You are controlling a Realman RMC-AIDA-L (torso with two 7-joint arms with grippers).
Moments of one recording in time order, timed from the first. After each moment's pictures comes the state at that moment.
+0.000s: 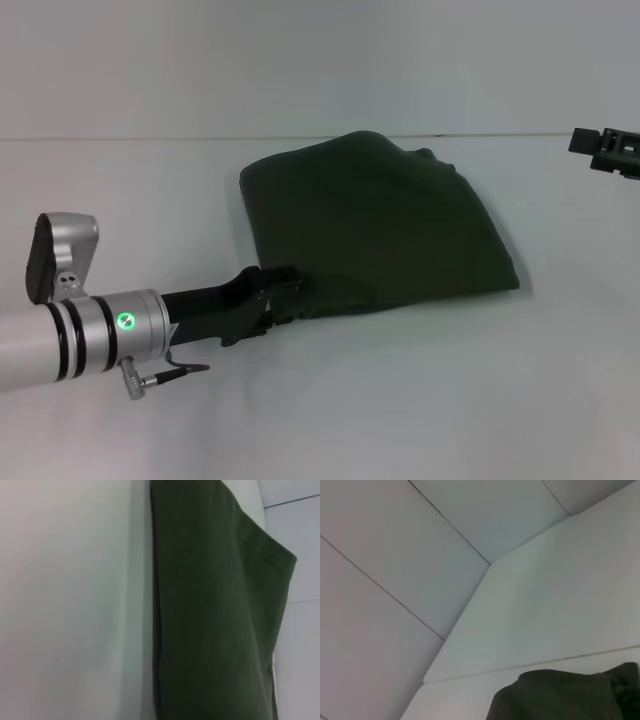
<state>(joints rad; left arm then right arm) -0.60 -2.14 0.84 0.42 1.88 1.11 -2.47 0.59 1.93 -0.48 -0.70 -2.02 -1.52 2.14</state>
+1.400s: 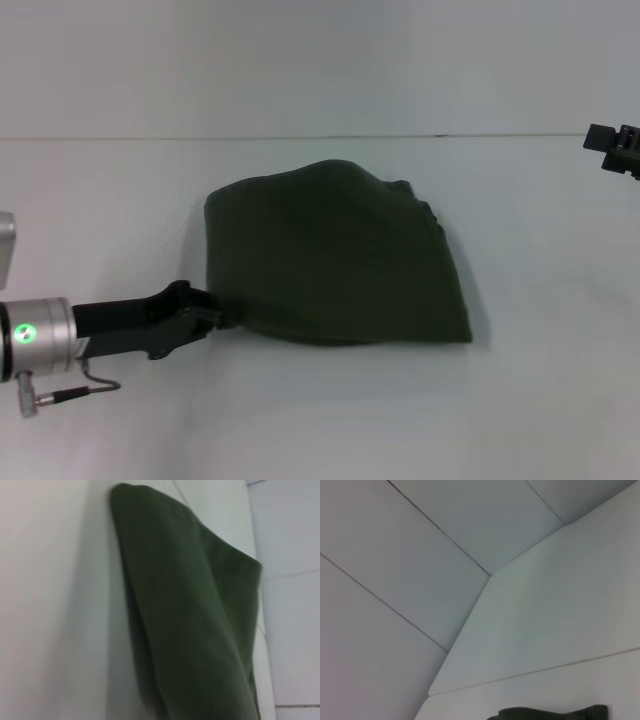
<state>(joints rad) -0.50 -2.05 0.80 0.55 1.96 1.35 -2.48 0.58 1.92 -0.44 -0.69 -2.00 -1.53 2.15</state>
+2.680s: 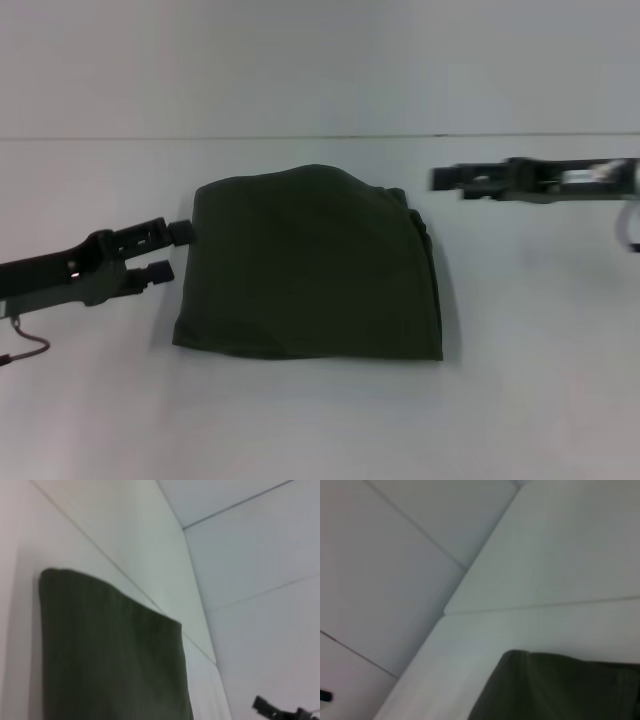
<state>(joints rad) -0.46 -2.04 0.52 0.69 2.01 1.57 -2.36 0.77 1.95 -0.76 -0.54 -2.01 -1.36 2.19</state>
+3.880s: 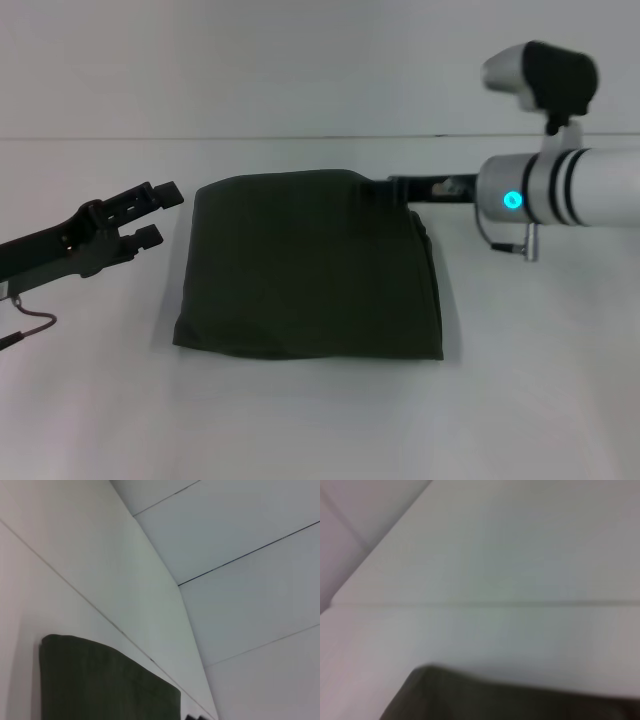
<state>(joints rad) -0.46 -2.08 0.46 0.70 1.95 1.48 -2.29 0.95 2.10 -1.00 -0.35 -1.99 -0.71 2.16</state>
